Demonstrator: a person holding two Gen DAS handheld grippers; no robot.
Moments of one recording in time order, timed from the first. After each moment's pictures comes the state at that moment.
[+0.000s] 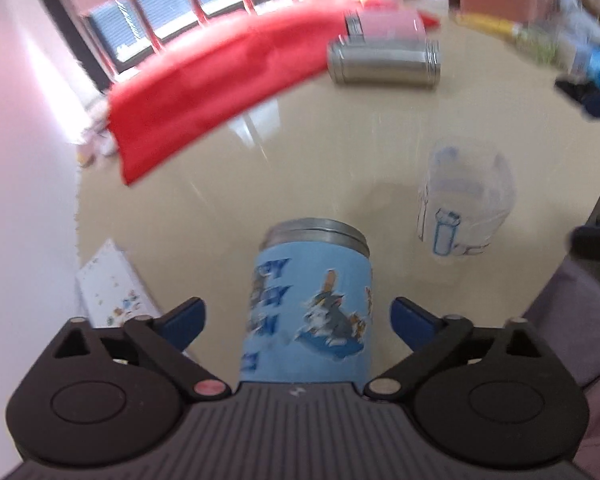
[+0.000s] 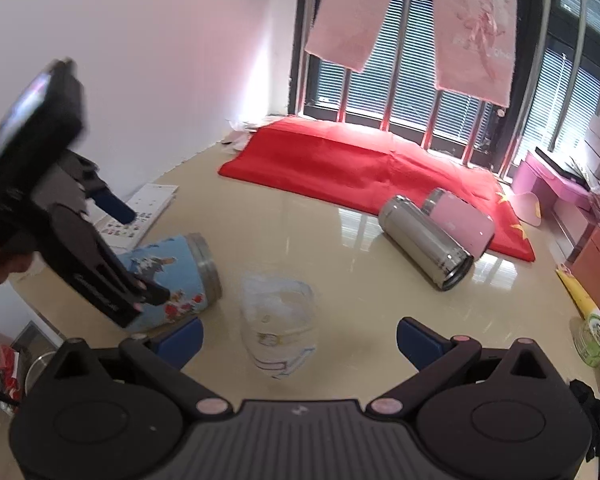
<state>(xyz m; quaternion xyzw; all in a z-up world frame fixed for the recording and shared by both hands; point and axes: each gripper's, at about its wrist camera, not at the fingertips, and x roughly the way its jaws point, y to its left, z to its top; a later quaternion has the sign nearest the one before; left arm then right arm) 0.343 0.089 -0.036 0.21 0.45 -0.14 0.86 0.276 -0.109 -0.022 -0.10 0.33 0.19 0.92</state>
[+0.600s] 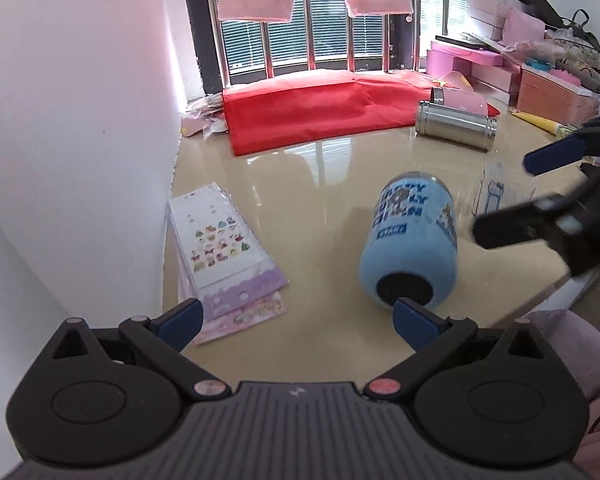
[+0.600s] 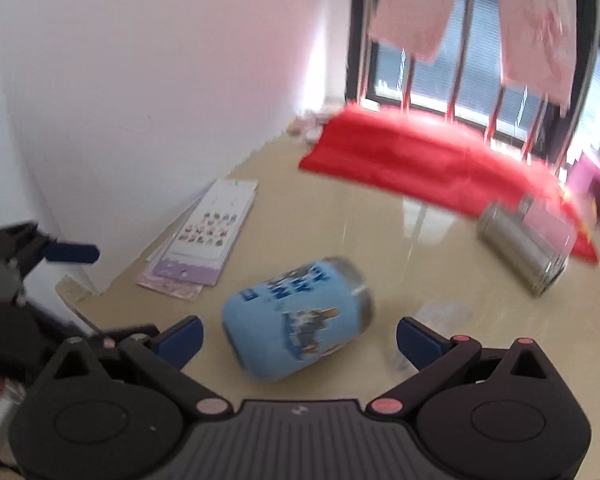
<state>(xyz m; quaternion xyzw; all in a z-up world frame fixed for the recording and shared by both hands) 0.237 0.206 -0.047 0.09 0.35 -0.07 0.93 0.275 0.015 -0.020 -0.08 0.38 0.22 0.89</state>
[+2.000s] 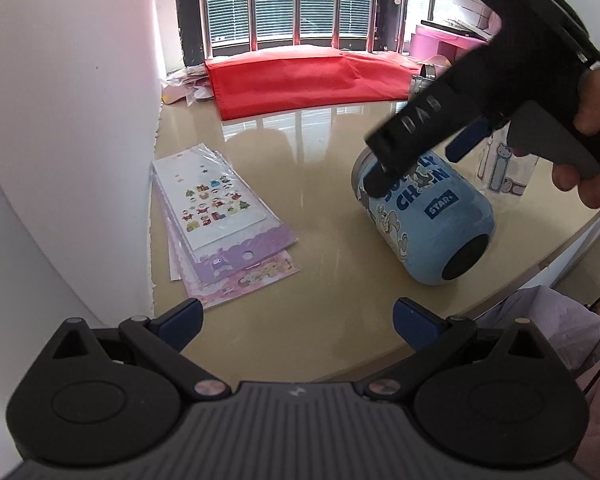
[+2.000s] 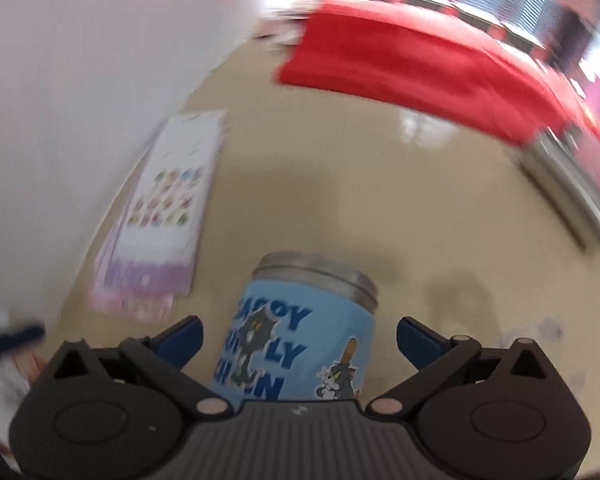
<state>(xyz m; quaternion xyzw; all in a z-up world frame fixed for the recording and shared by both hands) 0.242 0.243 -0.080 0.07 0.38 -0.12 0.91 0.382 0.074 -0.069 -0.05 0.53 0.13 0.84</state>
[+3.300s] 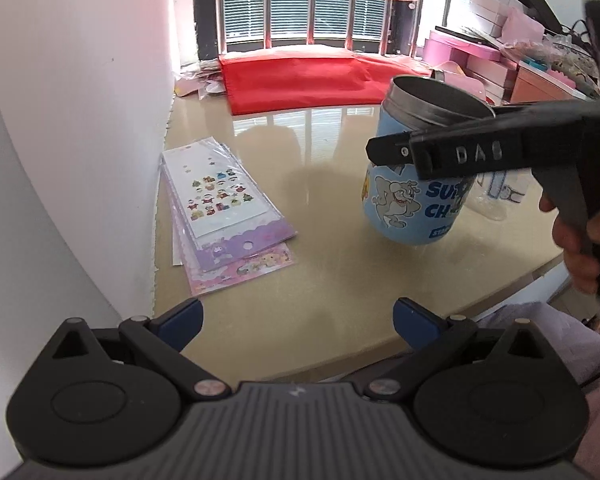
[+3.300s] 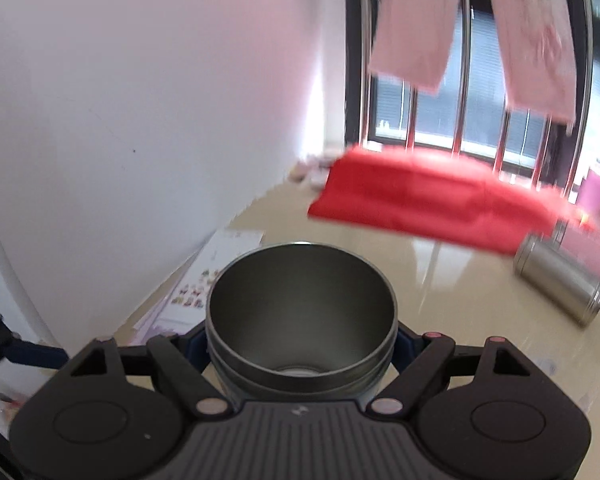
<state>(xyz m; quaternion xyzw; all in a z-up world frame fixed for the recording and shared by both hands) 0.232 0.243 -0.075 0.04 0.38 -0.10 0.92 0.306 0.062 -0.066 -0.06 0.27 0.21 0.94</state>
